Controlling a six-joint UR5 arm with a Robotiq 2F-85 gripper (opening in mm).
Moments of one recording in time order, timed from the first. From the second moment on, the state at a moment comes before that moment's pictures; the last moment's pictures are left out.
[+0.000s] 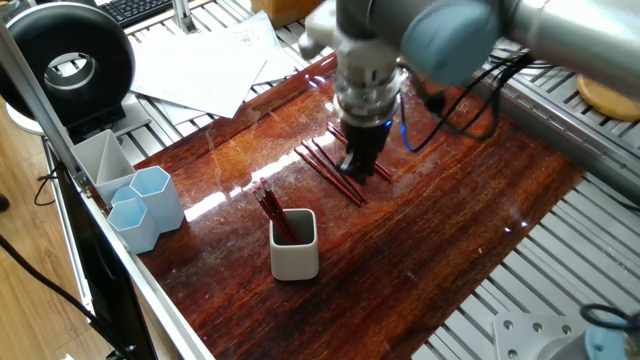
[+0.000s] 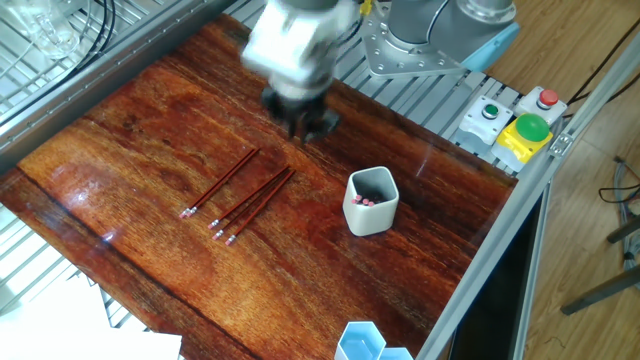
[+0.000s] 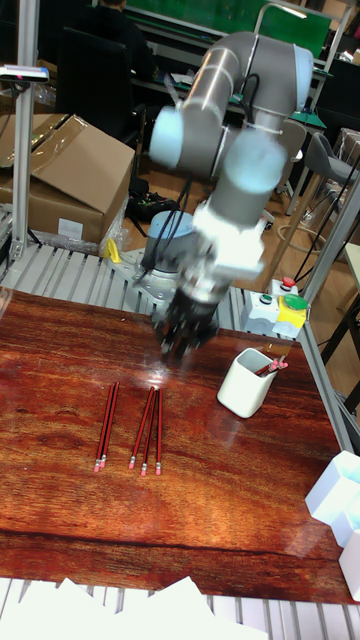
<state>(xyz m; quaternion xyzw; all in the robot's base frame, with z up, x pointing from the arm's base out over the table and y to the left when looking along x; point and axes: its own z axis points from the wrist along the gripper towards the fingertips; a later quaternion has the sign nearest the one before) 0.449 0.018 0.066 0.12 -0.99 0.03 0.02</state>
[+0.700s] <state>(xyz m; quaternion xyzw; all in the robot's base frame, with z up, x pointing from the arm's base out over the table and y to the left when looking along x) 0.456 0.003 0.029 0.09 -0.99 0.04 0.03</state>
